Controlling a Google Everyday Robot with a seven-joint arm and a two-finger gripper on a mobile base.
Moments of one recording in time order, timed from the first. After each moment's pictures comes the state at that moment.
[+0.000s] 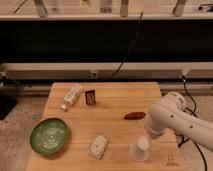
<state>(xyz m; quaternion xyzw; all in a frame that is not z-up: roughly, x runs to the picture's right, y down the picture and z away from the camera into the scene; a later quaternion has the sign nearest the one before) 0.199 0.236 0.681 -0.32 -0.06 -0.09 0.94</state>
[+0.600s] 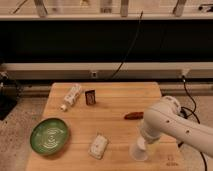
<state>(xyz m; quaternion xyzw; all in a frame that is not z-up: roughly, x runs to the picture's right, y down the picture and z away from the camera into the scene) 0.181 0.250 0.677 -0.32 -0.06 -0.11 0.94</state>
